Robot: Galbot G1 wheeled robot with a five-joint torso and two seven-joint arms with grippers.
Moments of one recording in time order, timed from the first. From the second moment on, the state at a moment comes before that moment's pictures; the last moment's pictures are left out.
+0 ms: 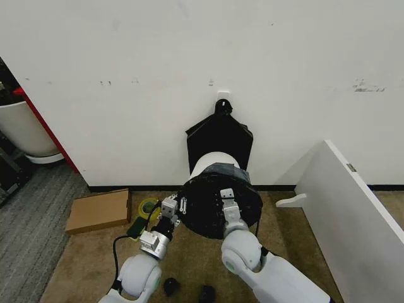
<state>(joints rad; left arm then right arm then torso) 1.34 -1.26 -0.22 -1.88 -0.14 -0.25 0.04 -0.91 1.21 -0.25 1.81 0.46 -0.54 0.81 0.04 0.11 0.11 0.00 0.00</state>
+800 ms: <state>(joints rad) 1.35 -1.26 -0.21 -1.89 -0.15 -0.26 0.07 -0.84 1.22 -0.21 1.65 0.40 -0.51 0.79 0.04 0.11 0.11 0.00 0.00</state>
